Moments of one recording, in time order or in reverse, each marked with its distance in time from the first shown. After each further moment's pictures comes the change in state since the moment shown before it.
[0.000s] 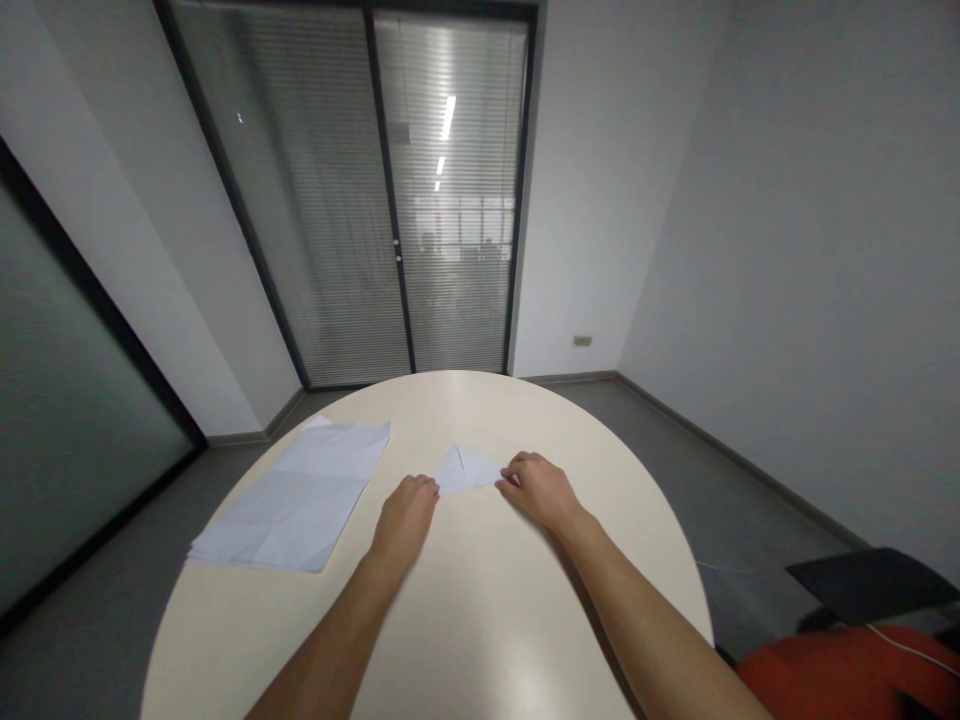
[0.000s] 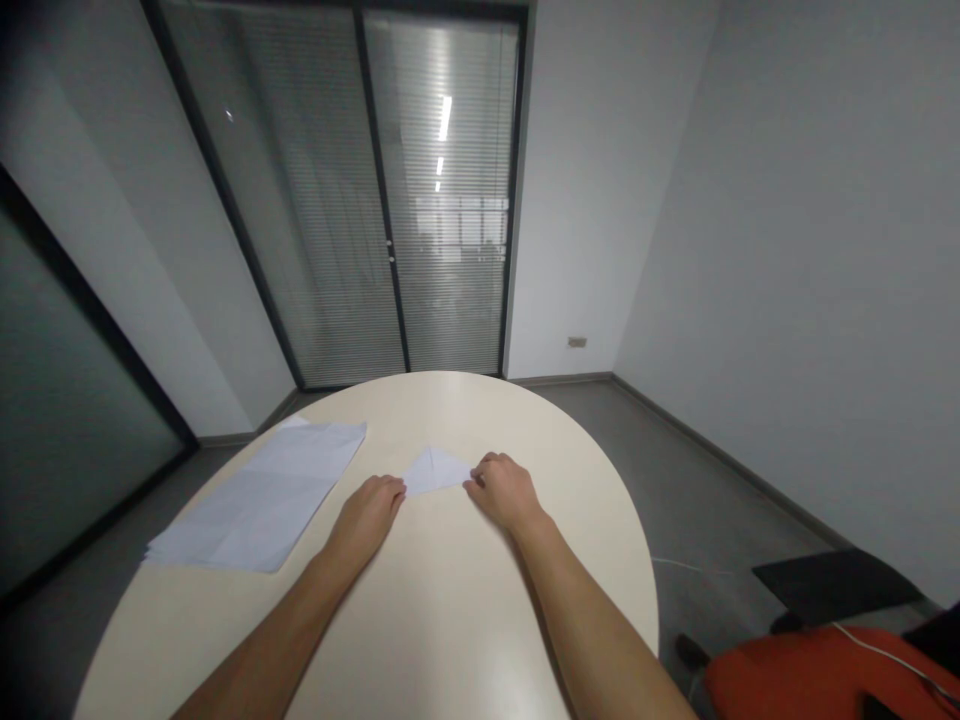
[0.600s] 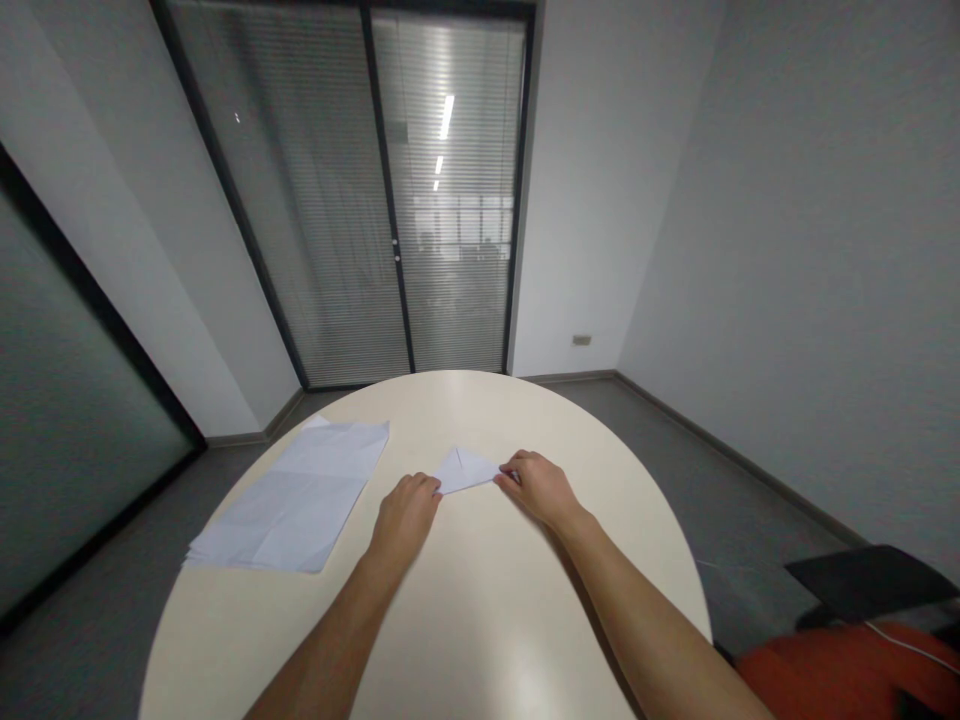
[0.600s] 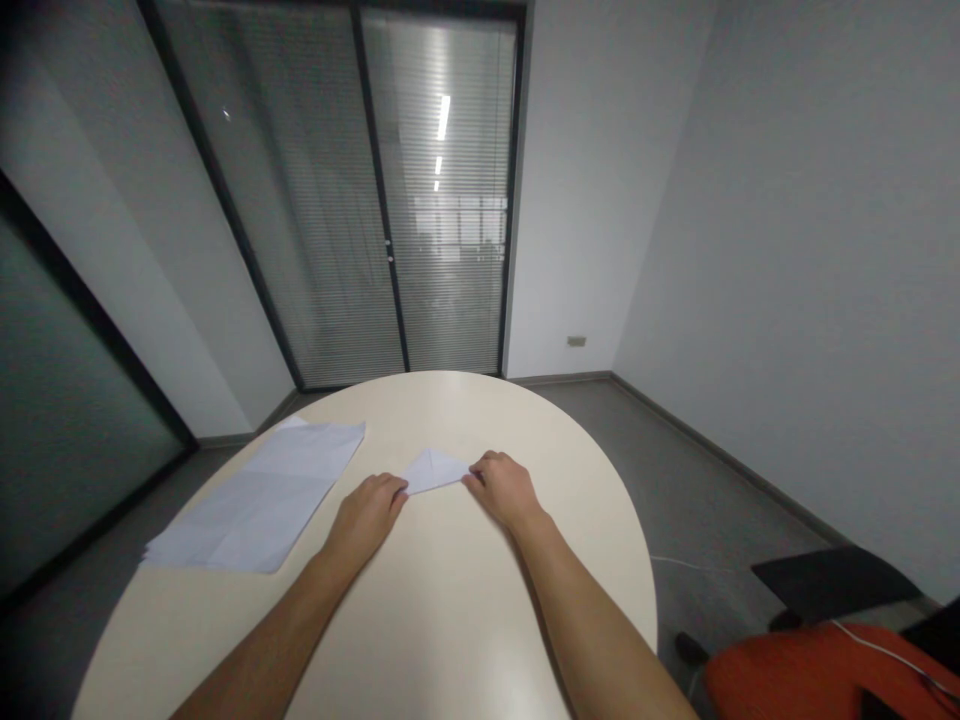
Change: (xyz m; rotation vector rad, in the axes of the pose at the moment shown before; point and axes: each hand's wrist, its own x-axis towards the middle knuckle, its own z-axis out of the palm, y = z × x) left_hand -0.002 0.002 -0.002 0.032 0.028 -0.022; right_hand 0.002 0.003 0.003 0.007 0.033 -0.017
